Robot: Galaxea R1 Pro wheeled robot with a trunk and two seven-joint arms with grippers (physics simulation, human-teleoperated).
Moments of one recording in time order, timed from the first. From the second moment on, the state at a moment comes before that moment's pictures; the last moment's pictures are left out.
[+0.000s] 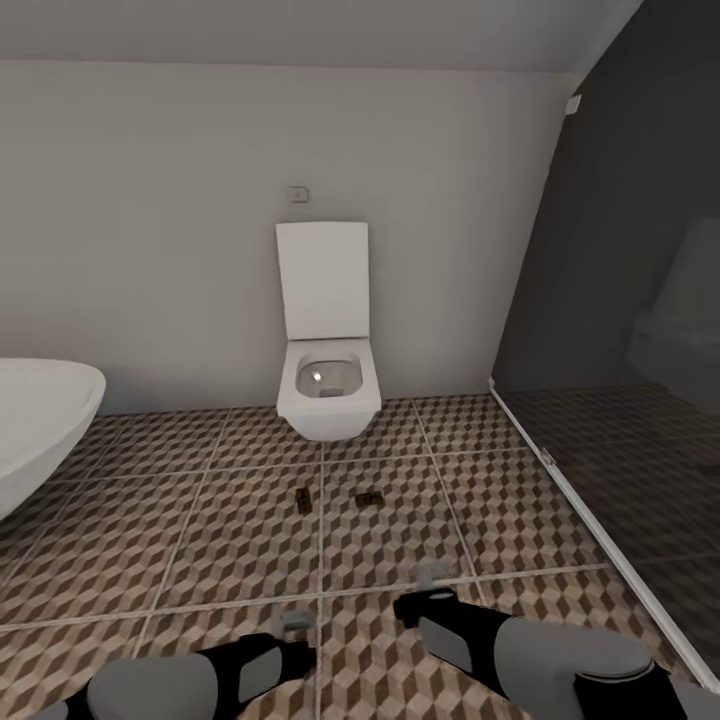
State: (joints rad) left arm -0.73 -0.08 -2.15 -0.20 2.30 0.11 0.18; right arm -0.81 0.05 1.81 -0.35 -1.72 0.07 -0.37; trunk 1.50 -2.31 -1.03
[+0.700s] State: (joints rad) left arm -0.73 0.02 -2.15 -0.26 2.30 0.13 0.18; right arm -0.81 -0.13 1.81 -0.35 -1.71 0.07 -0.37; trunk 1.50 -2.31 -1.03
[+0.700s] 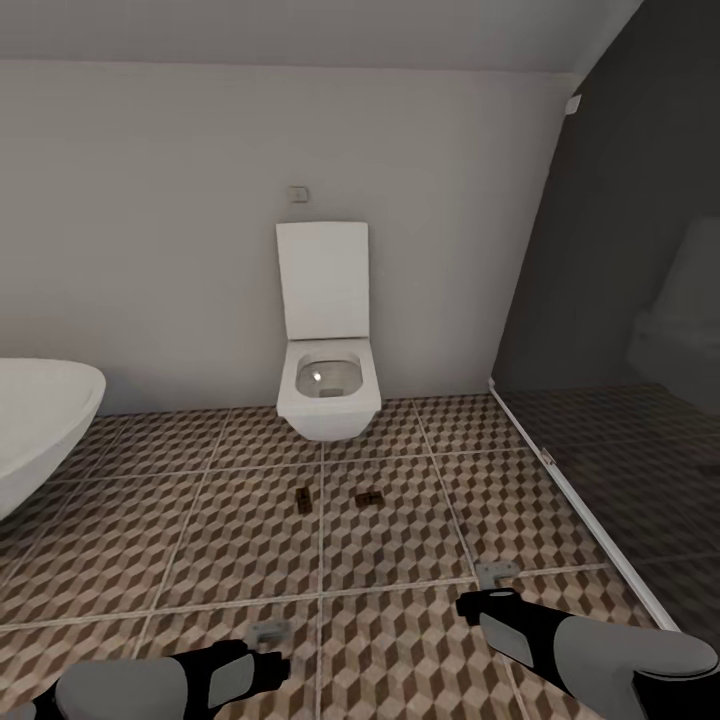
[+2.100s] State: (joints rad) left arm -0.73 0.03 -2.15 -0.26 2.30 0.13 0.18; right arm -0.81 -0.13 1.81 -0.35 -1.71 0.07 -0.37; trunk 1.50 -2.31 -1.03
